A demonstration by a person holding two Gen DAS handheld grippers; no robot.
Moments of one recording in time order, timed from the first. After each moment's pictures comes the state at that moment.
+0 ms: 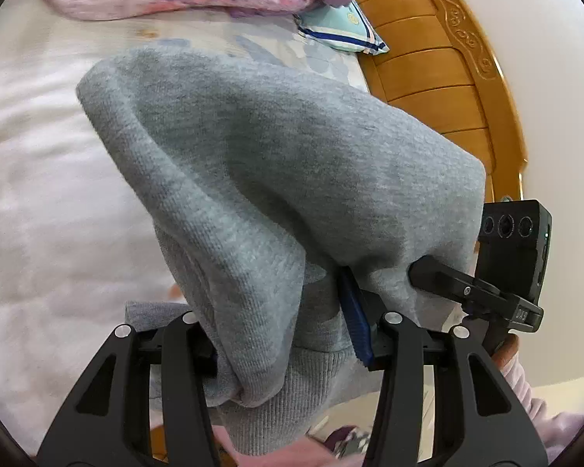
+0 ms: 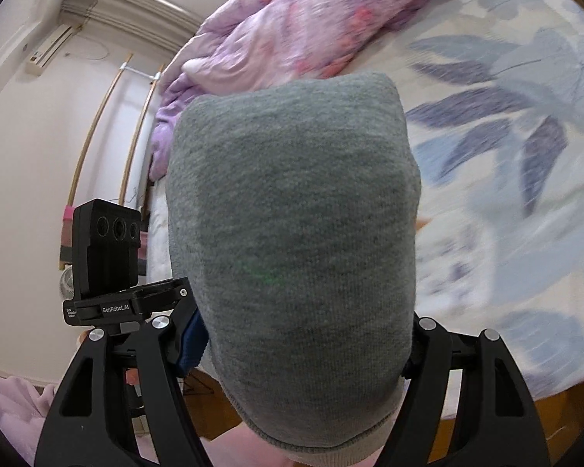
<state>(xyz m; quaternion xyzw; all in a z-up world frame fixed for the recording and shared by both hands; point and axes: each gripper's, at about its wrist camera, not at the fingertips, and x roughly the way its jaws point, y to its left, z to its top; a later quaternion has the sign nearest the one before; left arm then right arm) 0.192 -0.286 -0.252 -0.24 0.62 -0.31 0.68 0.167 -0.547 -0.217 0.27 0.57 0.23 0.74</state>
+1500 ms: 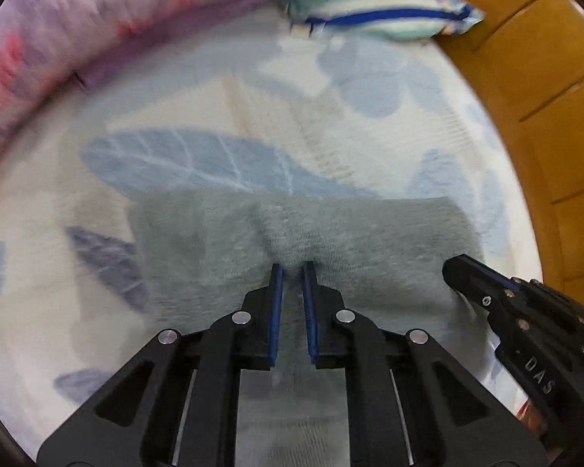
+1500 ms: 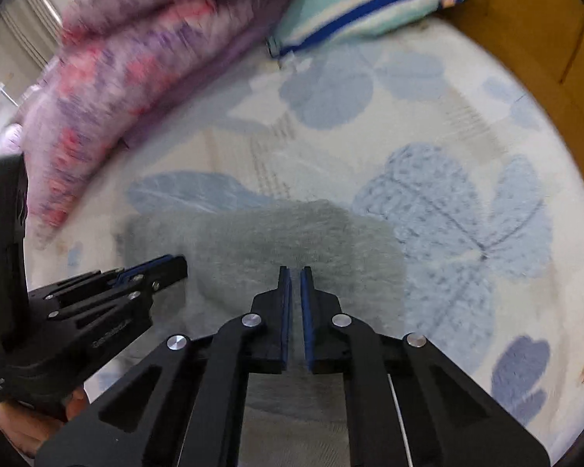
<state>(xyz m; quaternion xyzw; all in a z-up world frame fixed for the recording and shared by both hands) 0.515 -0.618 -0.461 -0.06 0.61 -0.20 0.76 0.444 -0.773 -0.413 0.12 0.56 0.00 0.82</state>
